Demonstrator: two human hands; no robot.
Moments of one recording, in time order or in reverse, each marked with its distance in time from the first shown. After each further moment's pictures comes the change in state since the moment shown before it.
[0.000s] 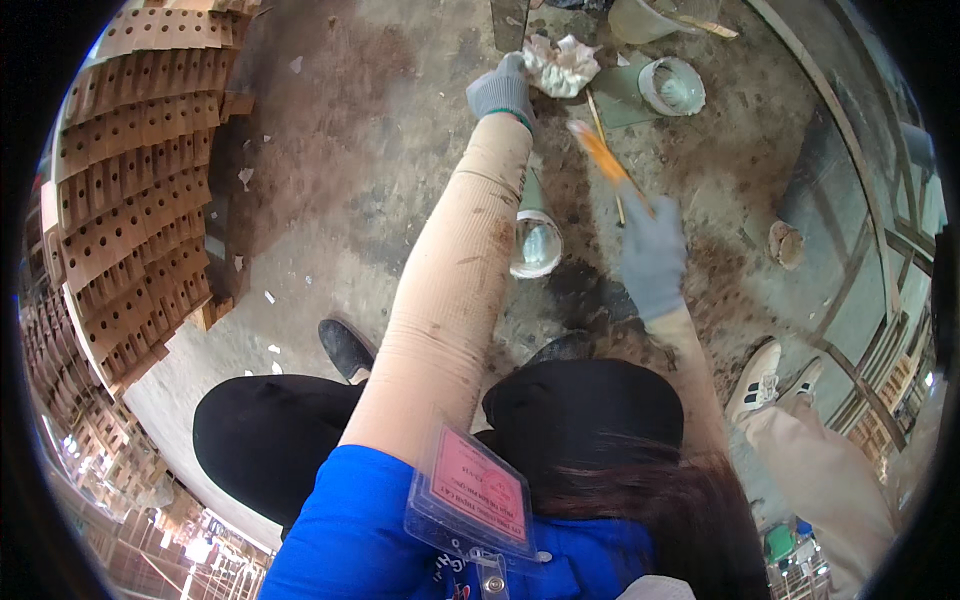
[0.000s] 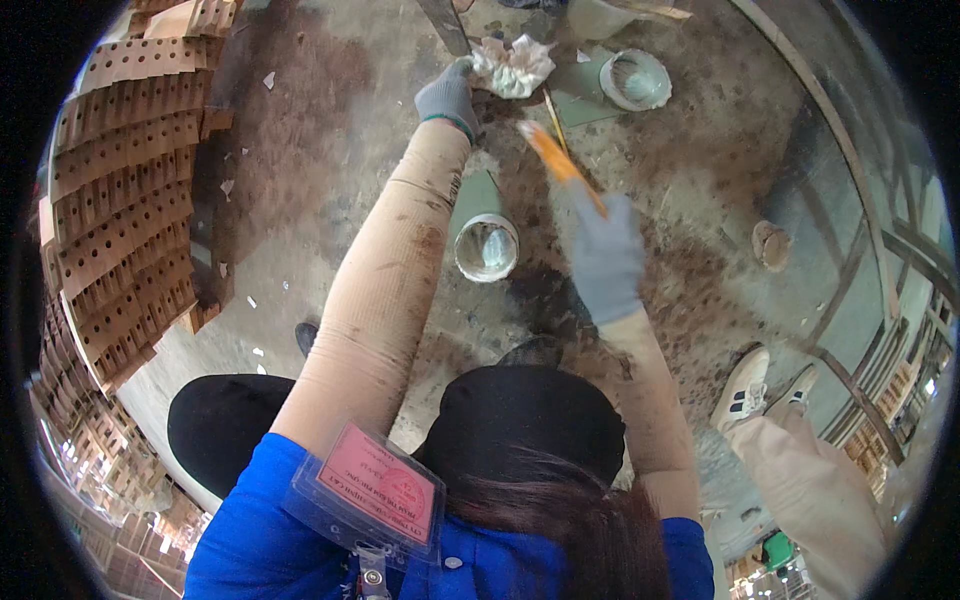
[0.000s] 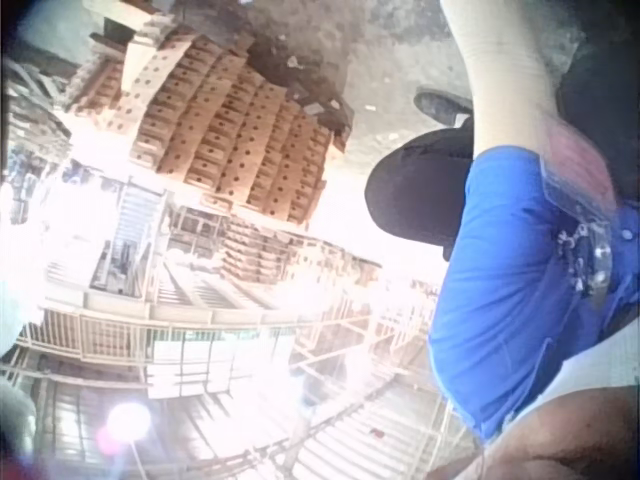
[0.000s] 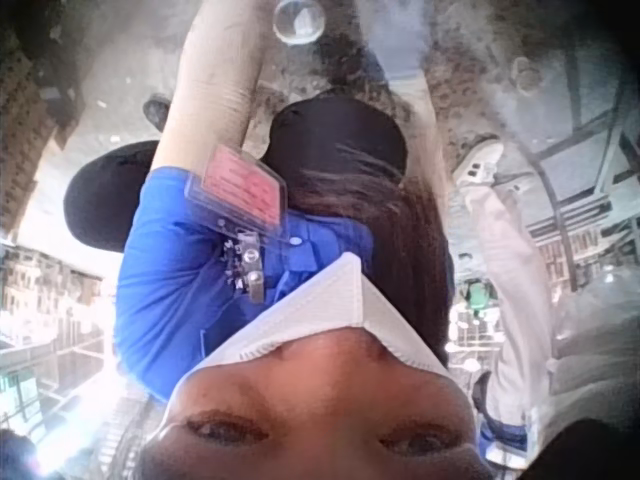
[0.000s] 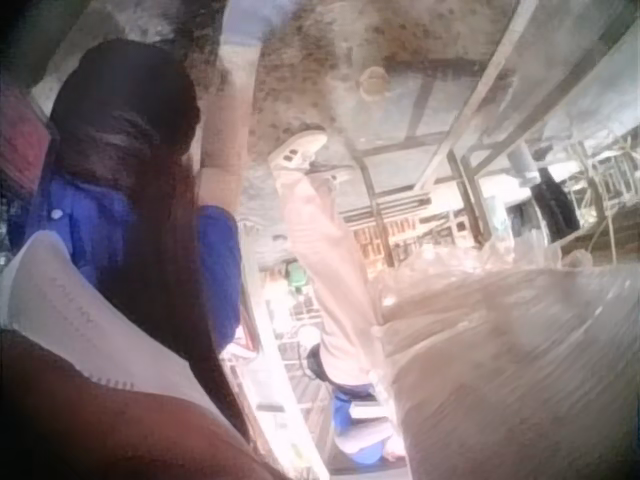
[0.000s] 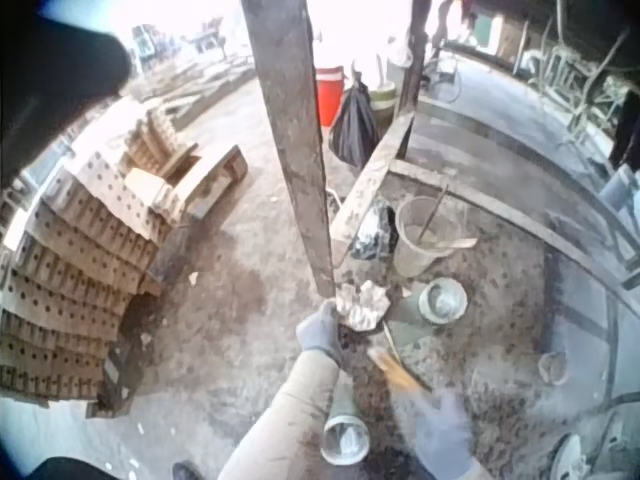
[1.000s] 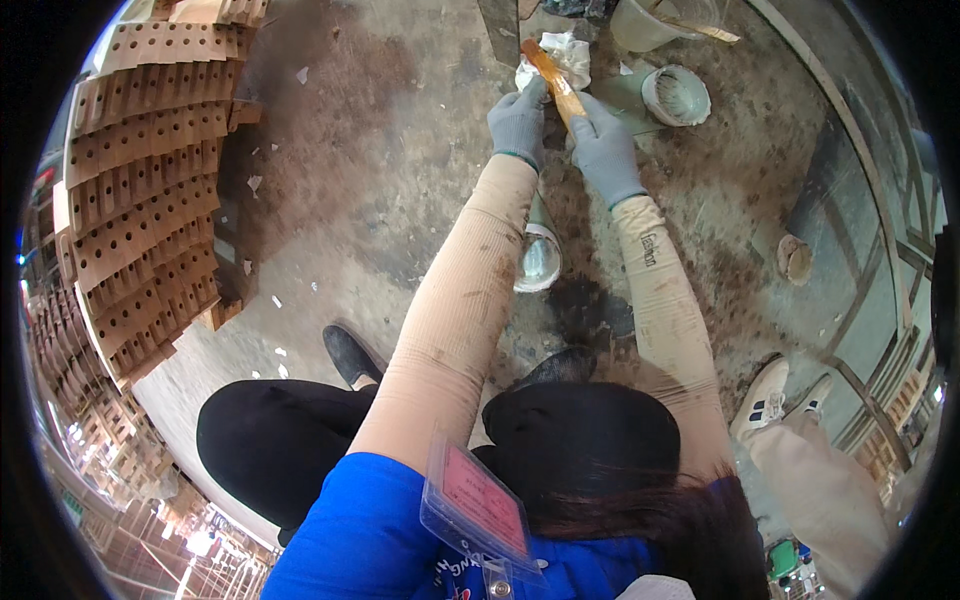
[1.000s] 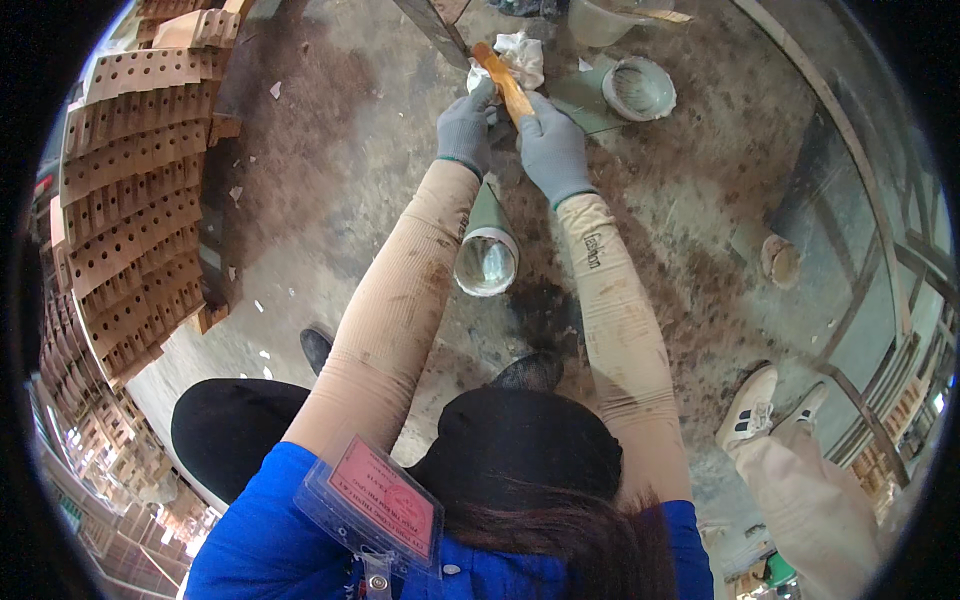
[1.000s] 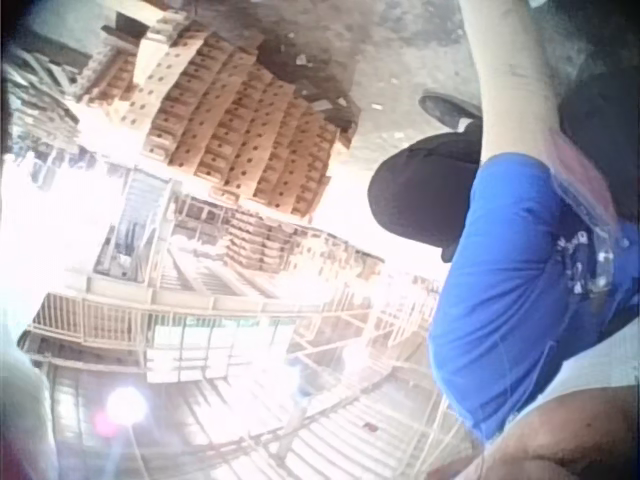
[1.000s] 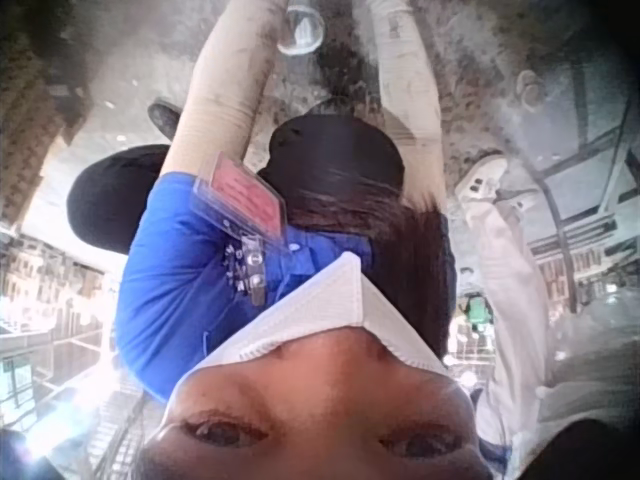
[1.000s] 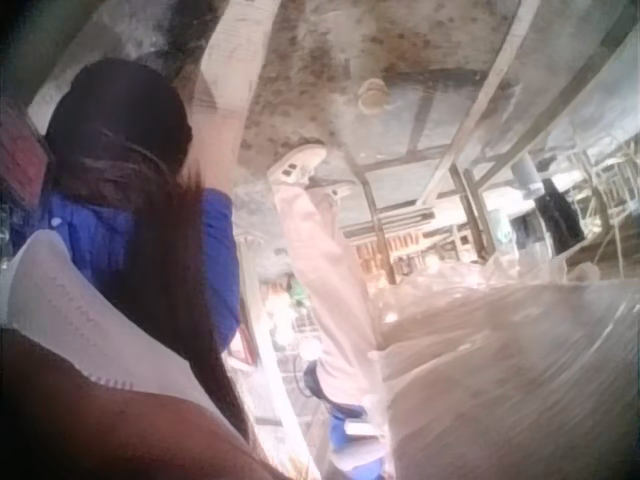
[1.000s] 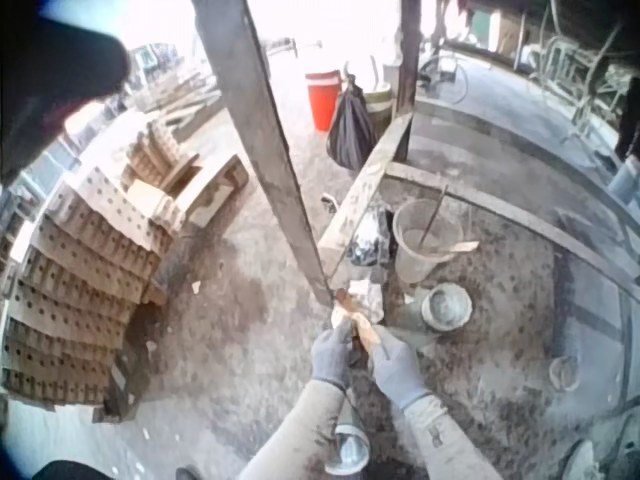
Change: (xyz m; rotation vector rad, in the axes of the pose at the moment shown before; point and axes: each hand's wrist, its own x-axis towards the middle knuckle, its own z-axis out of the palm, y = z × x) left_hand -0.037 -0.001 -0.003 -0.068 -0.272 0.007; right_hand 0.130 -0.015 0.068 0.693 -0.036 0.207
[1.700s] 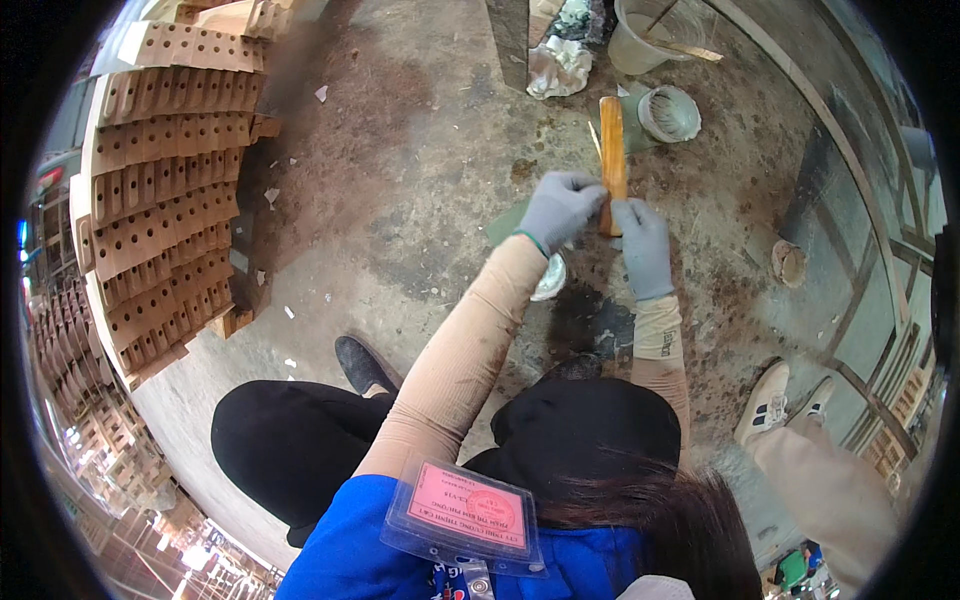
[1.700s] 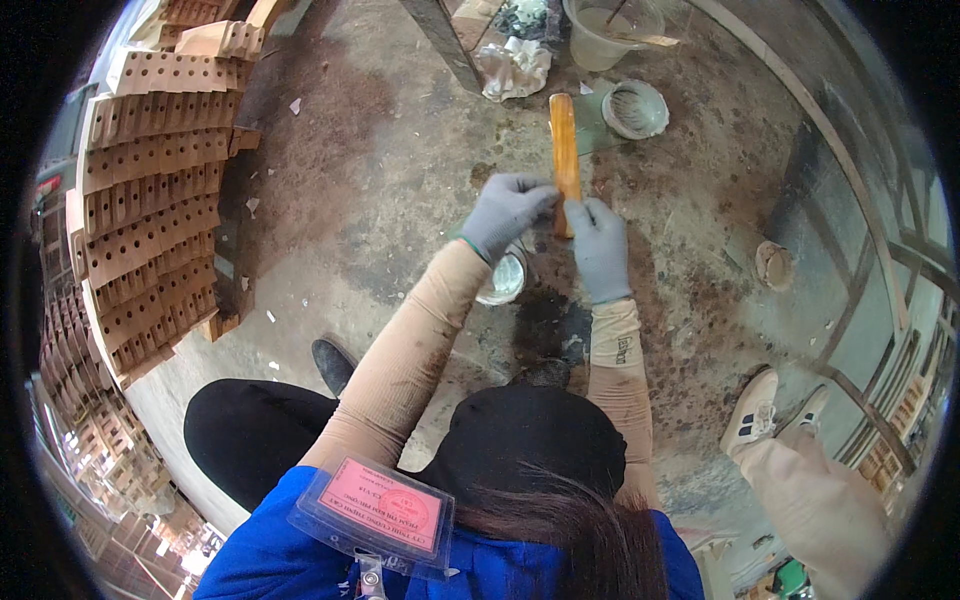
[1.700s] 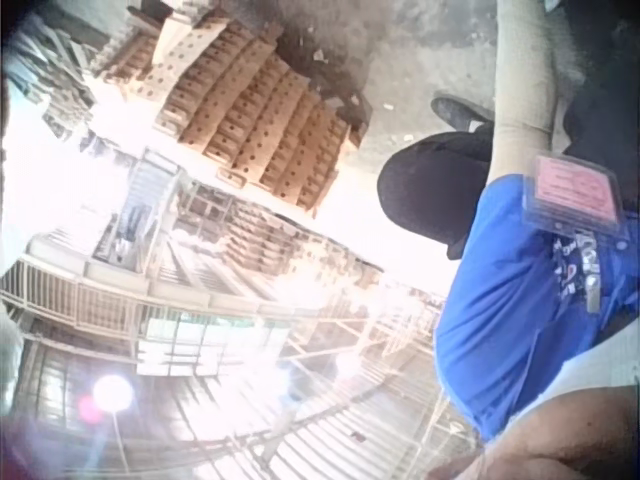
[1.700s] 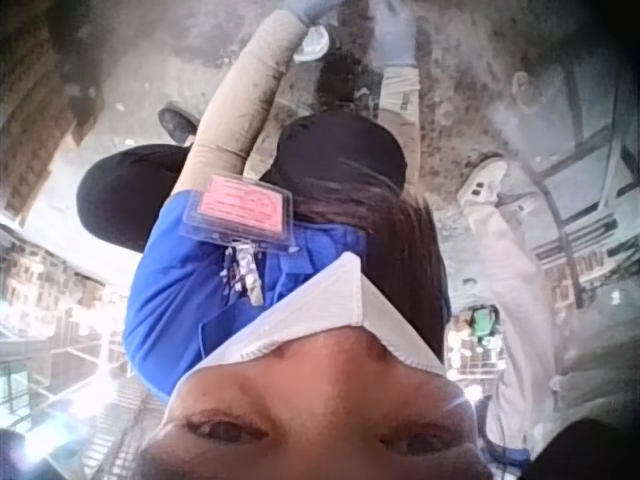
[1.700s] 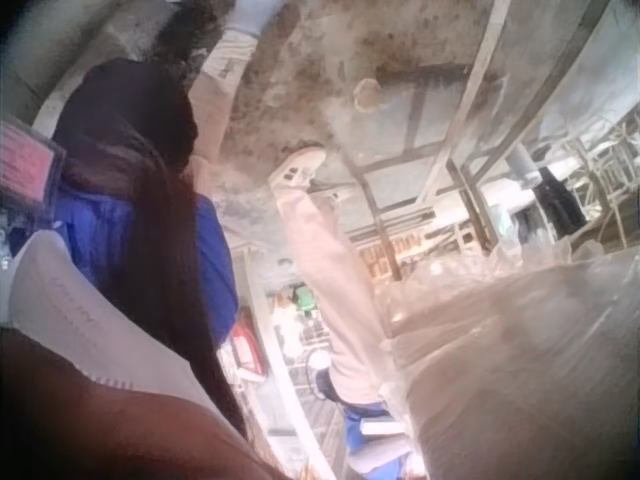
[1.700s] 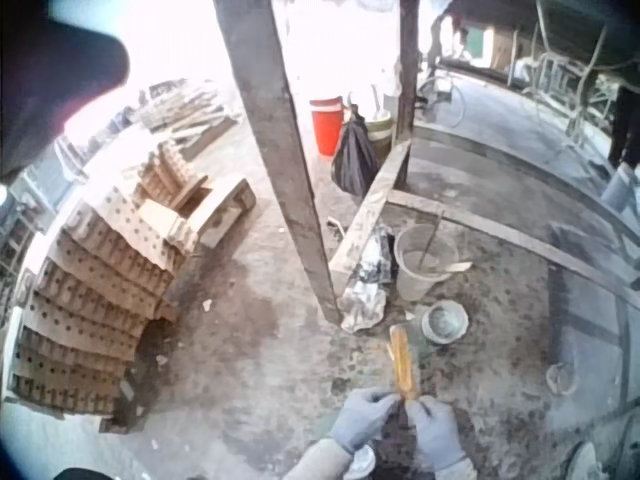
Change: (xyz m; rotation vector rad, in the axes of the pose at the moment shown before) left_hand -0.090 -0.008 -0.009 0.619 -0.405 0.076; right_hand -0.094 0.003 -0.048 0.208 -0.074 0.354
